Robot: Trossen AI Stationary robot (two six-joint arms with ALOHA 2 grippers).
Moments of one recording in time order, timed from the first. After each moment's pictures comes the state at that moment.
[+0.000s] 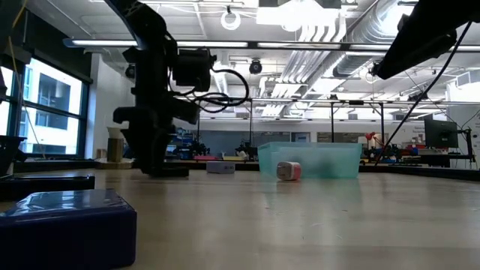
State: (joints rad) left arm 0.24 1.69 1.02 -0.72 0.00 0.19; right arm 0.68 1.48 0.98 -0.57 0.60 0.94
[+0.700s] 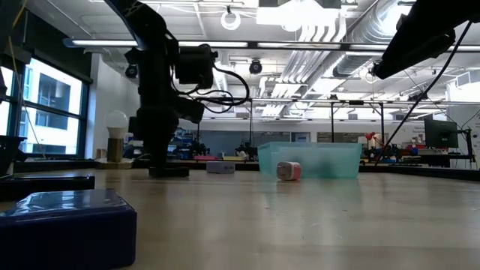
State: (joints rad) left arm 0.24 1.69 1.02 -0.66 0.01 -0.08; right arm 0.68 1.48 0.98 -0.56 0.60 0.94
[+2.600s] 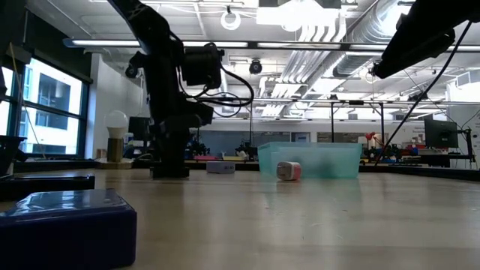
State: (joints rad) left arm 0.20 1.78 1.02 -0.56 -0.09 -0.33; right arm 0.68 1.48 0.98 -0.56 0.61 0.94
